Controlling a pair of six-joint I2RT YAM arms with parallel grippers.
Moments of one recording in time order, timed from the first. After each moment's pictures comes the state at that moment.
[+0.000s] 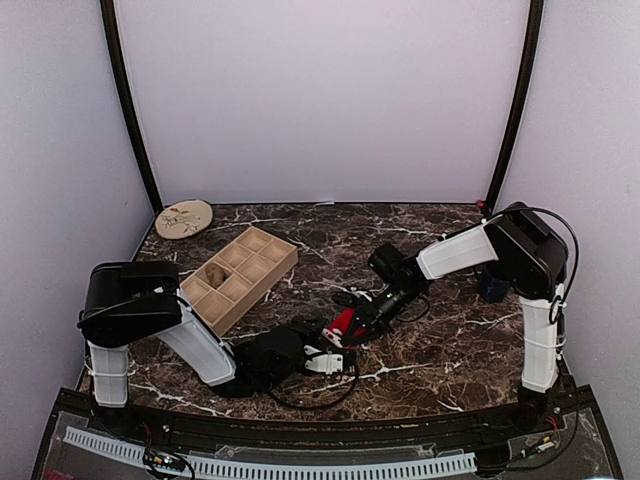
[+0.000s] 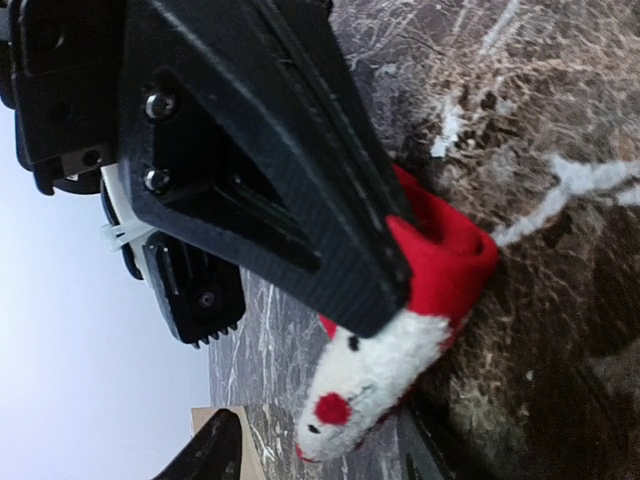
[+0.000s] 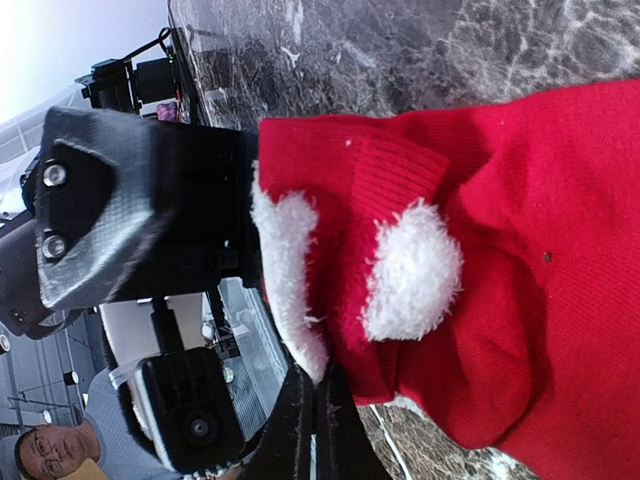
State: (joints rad) left arm -1.22 2.02 0.69 0.96 -0.57 1.09; right arm 0.68 2.07 1.20 -0.49 -1.10 0.27
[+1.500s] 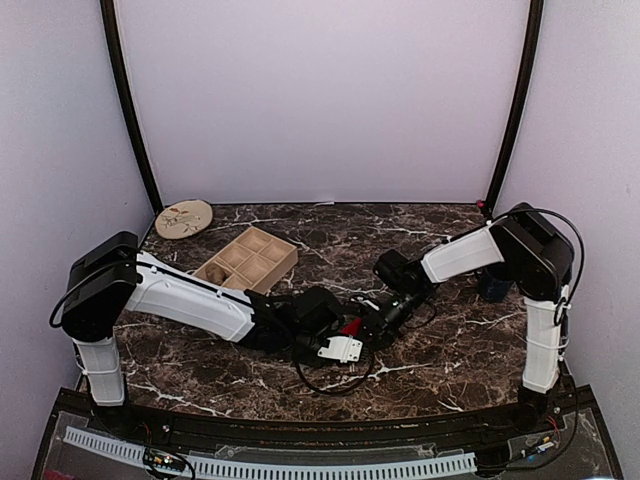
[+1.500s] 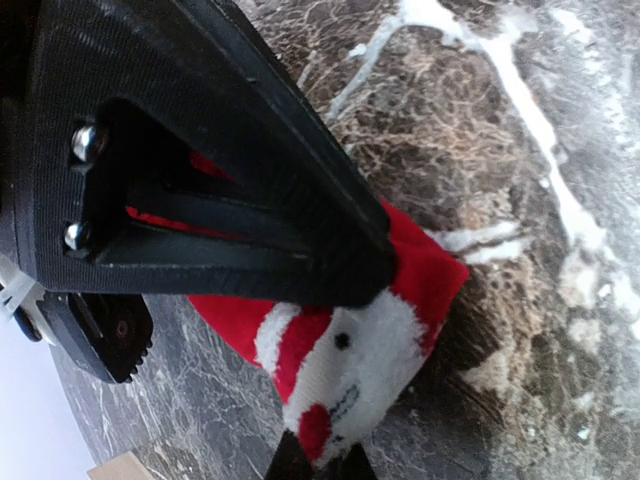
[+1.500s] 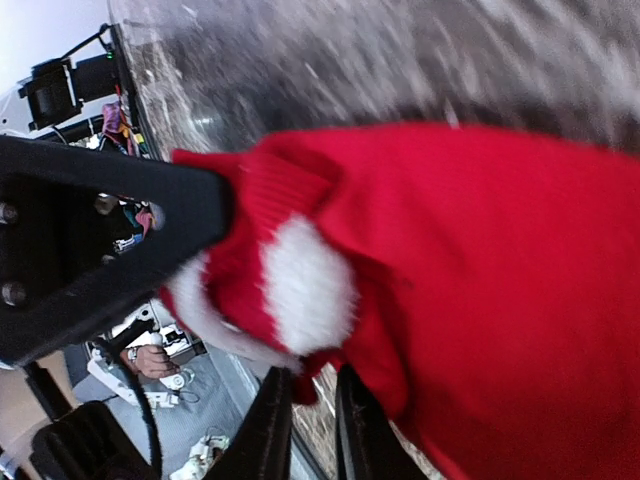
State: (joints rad) left arm -1.16 1.91 1.11 -0.12 -0.24 0.86; right arm 0.68 2.04 1.16 -0.57 -0.98 0.21
